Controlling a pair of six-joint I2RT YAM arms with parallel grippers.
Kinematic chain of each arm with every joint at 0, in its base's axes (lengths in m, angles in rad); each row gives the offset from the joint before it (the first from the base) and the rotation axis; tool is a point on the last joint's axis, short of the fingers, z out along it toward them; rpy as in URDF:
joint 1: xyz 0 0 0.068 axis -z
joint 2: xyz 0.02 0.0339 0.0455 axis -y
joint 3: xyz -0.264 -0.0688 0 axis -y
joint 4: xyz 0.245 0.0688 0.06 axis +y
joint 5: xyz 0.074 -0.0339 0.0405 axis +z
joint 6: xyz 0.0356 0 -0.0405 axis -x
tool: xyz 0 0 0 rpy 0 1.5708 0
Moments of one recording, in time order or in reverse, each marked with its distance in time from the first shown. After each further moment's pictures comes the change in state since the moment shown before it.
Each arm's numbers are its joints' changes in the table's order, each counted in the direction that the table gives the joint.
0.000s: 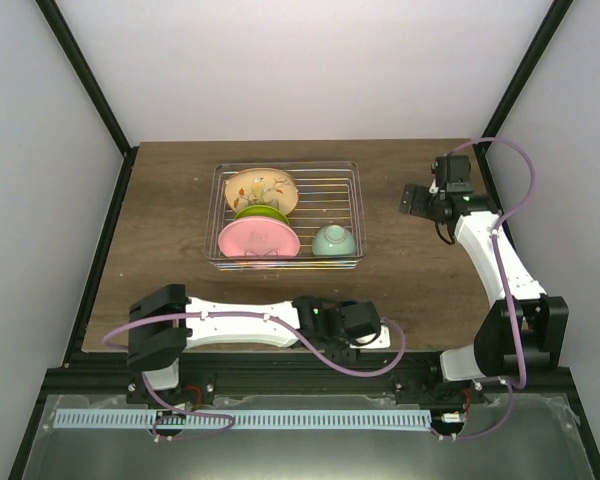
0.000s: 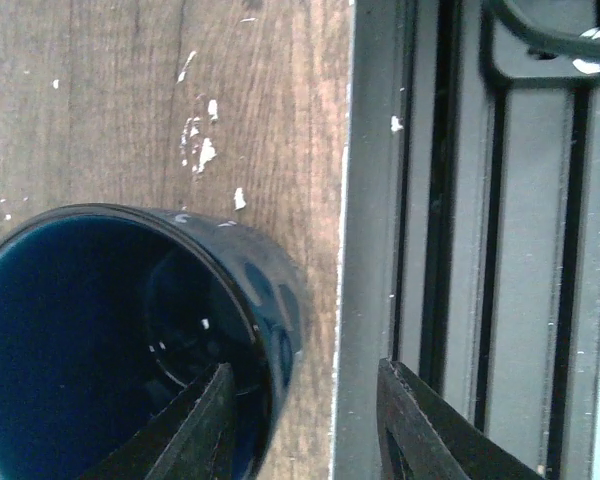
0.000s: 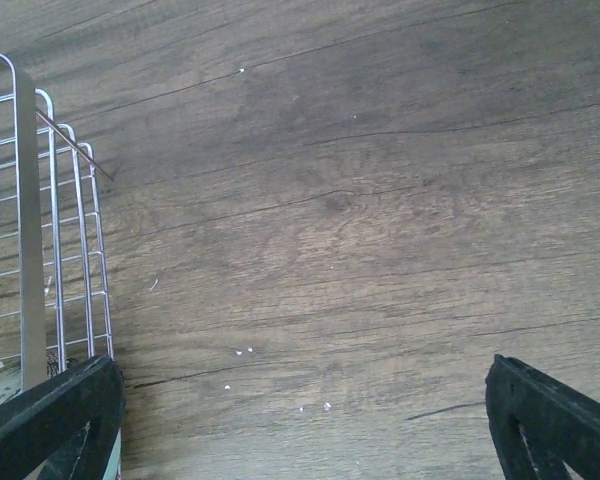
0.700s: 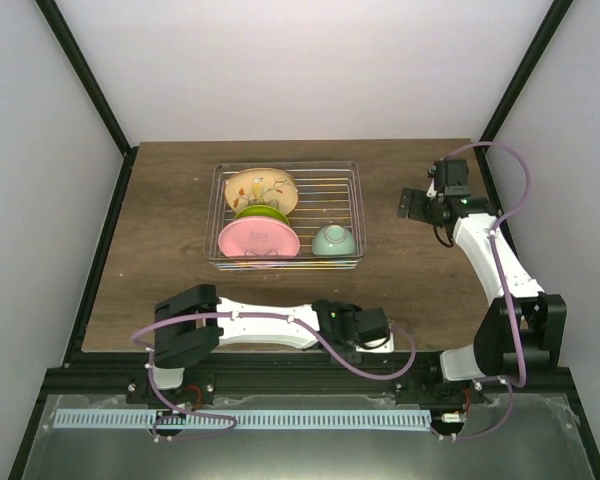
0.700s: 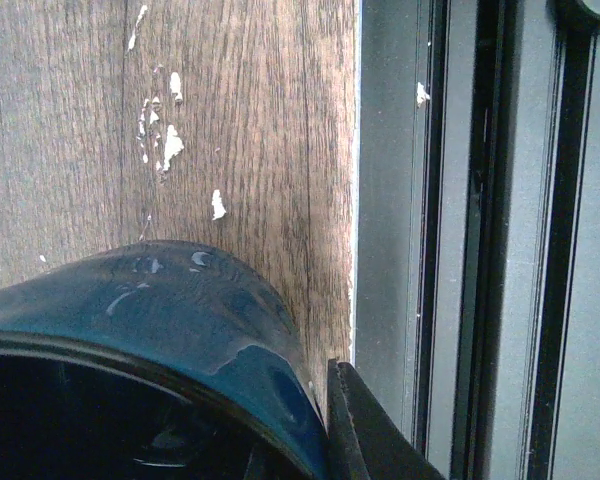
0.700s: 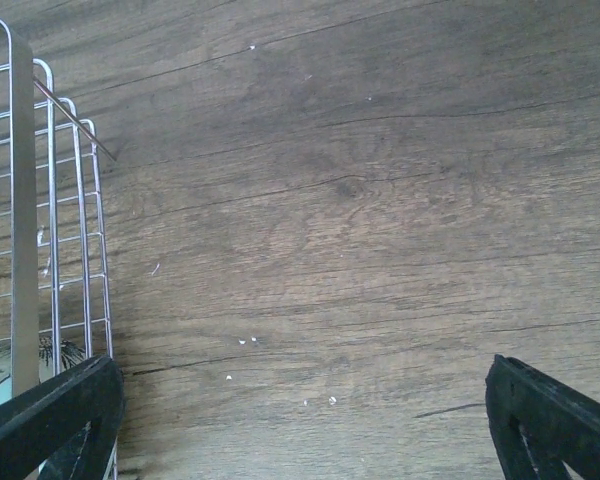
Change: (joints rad) left arm -0.001 -0.146 0.062 0.011 0.047 -0.042; right arm 0.000 -0.003 -0.042 -0.031 0.032 0.020
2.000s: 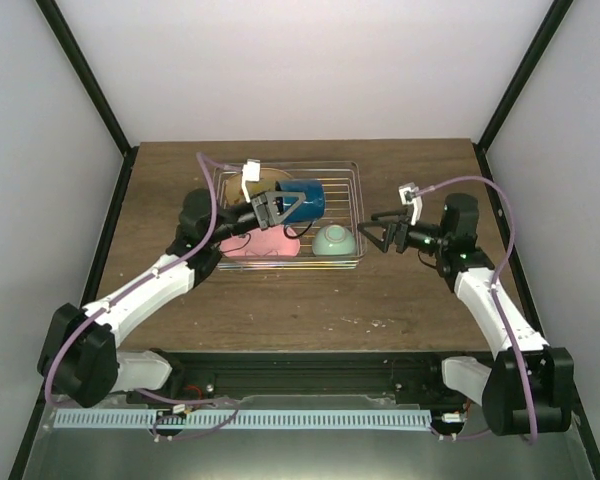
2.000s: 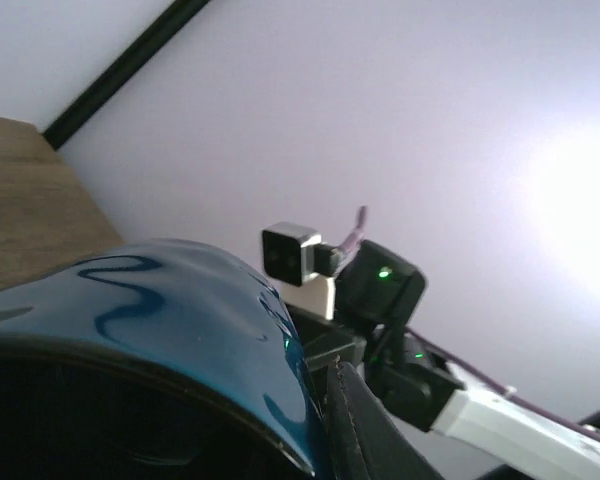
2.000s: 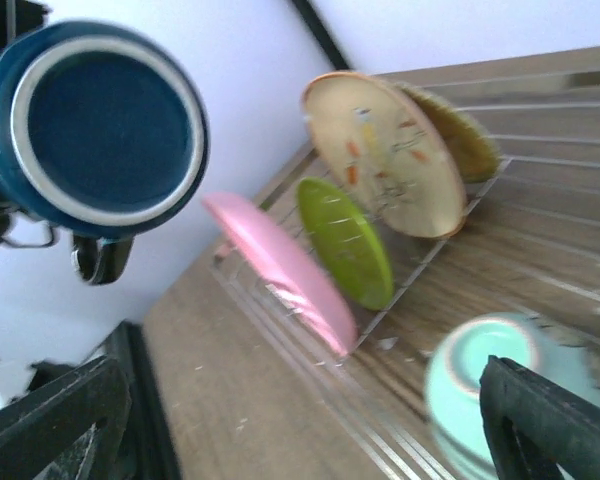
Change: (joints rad) left arm -0.860 0.618 -0.480 -1.222 -0.808 1.192; right arm 0.001 0.297 -0.423 -0.622 0.999 -0.025
